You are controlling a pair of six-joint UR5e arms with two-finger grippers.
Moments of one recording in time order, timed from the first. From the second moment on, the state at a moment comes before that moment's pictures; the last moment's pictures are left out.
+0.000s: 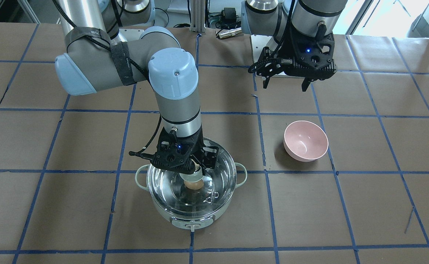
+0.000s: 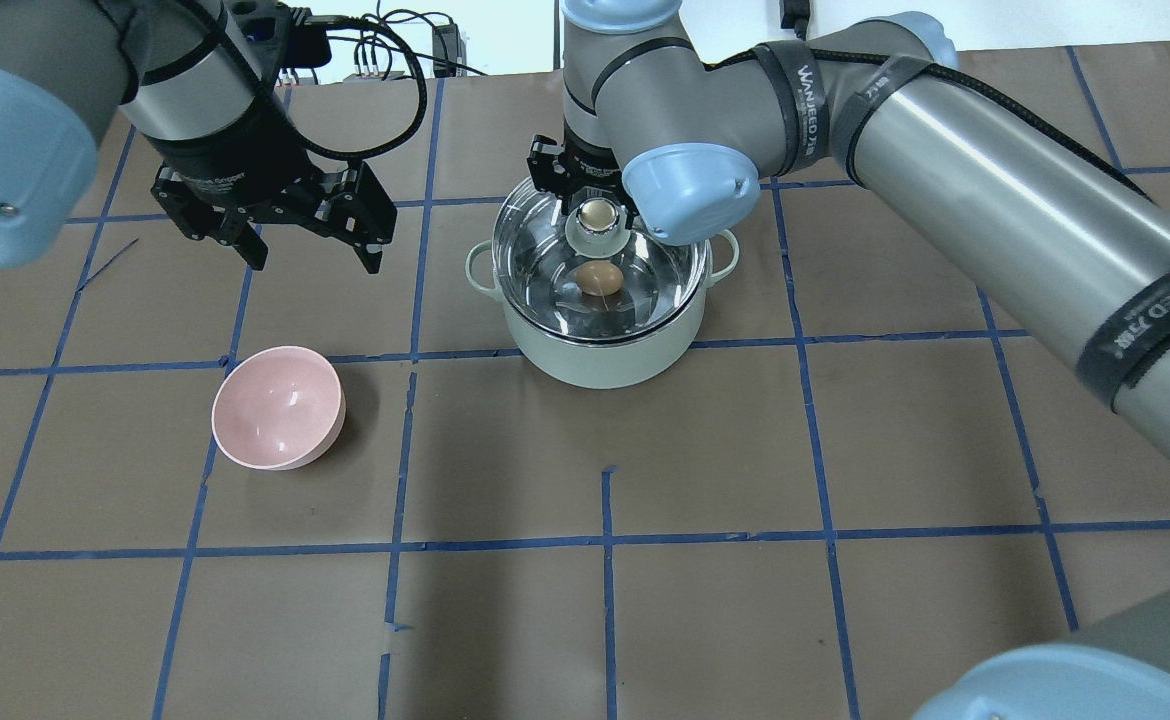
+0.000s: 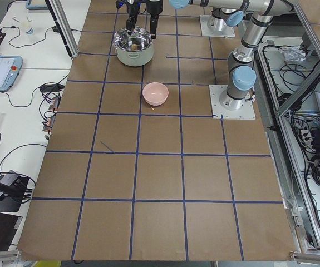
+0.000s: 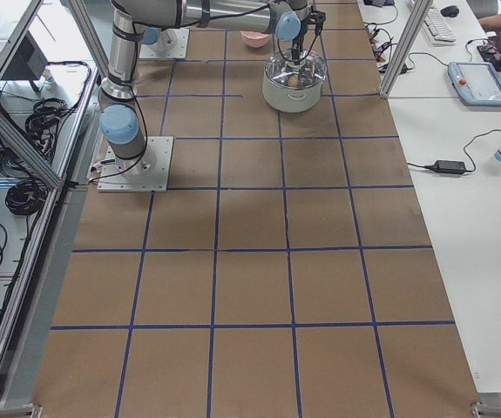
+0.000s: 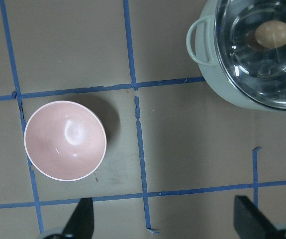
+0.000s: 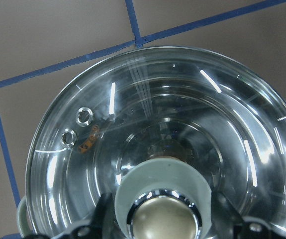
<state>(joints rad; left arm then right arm) -1.64 -1.55 -1.56 -1.60 1.58 0.01 1.91 -1.13 1.42 -2.05 -1.55 0.59</state>
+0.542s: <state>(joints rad) -1.64 -1.55 -1.56 -1.60 1.58 0.01 1.91 -1.13 1.43 -2.05 -1.59 0.51</state>
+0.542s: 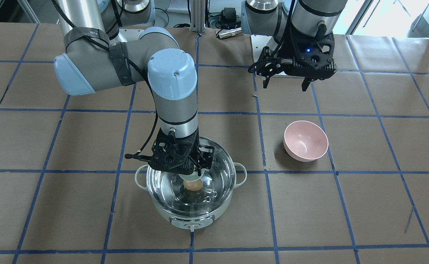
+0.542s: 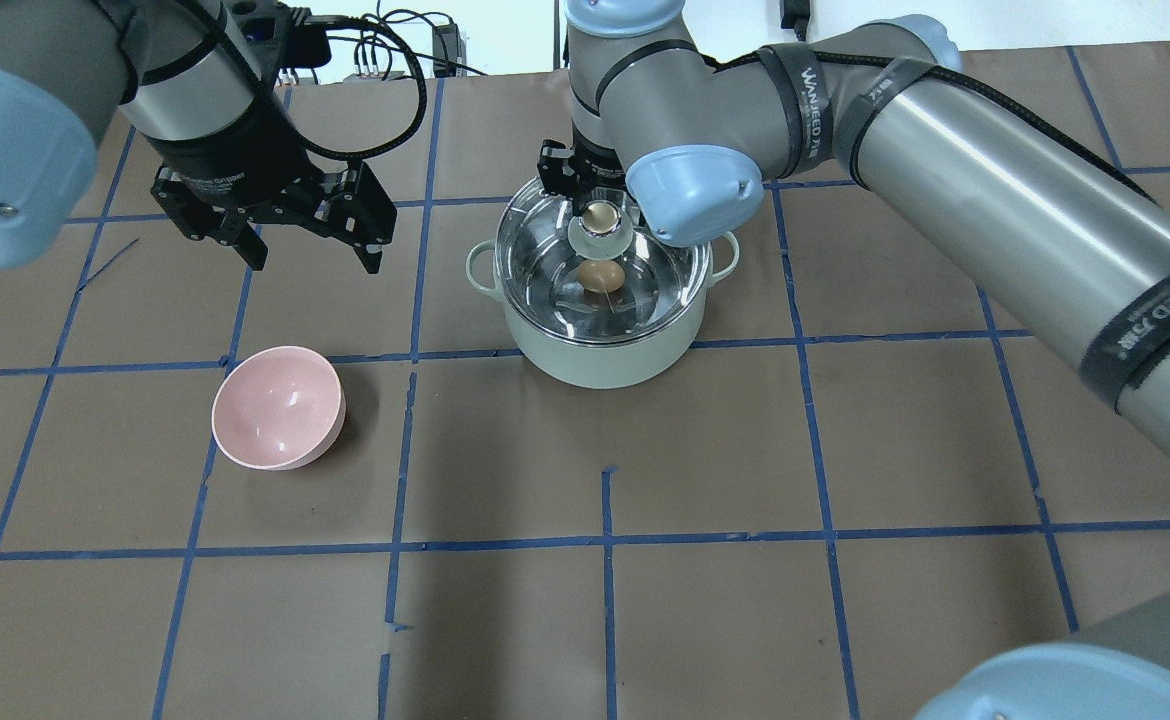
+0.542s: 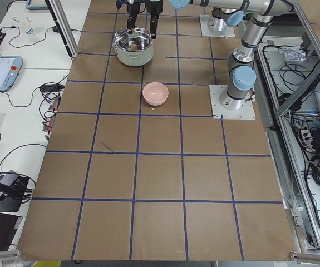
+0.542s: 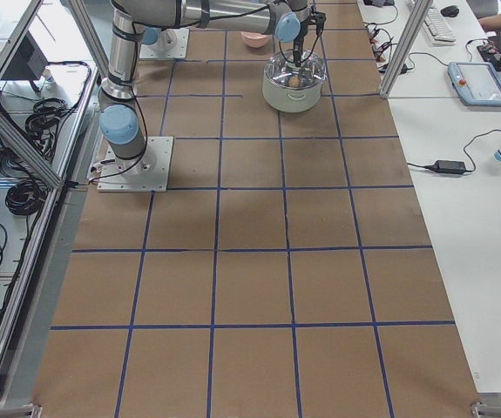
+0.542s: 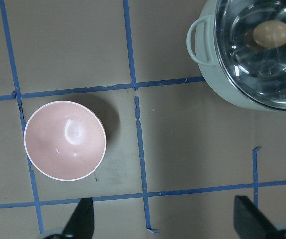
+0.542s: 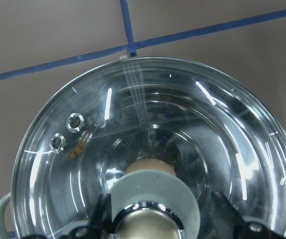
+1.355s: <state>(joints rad) -1.64 -1.55 -1.56 -1.60 1.58 0.01 1.90 -1.13 1.43 -2.09 -1.60 0.50</state>
